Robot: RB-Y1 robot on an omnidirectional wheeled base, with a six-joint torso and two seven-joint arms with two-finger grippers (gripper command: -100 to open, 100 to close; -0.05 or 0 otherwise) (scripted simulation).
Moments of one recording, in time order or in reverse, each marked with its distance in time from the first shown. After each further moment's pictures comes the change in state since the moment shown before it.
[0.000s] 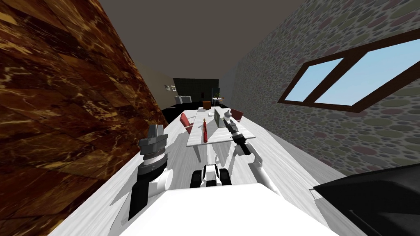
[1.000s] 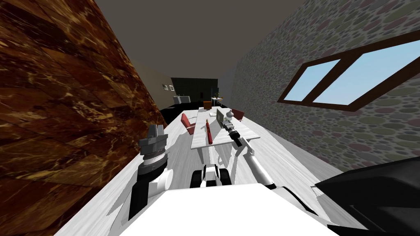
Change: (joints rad) left arm 0.000 0.000 0.000 0.000 0.000 0.000 0.000; right arm -0.182 -0.027 0.015 0.263 0.175 0.121 0.186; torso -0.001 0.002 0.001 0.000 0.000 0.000
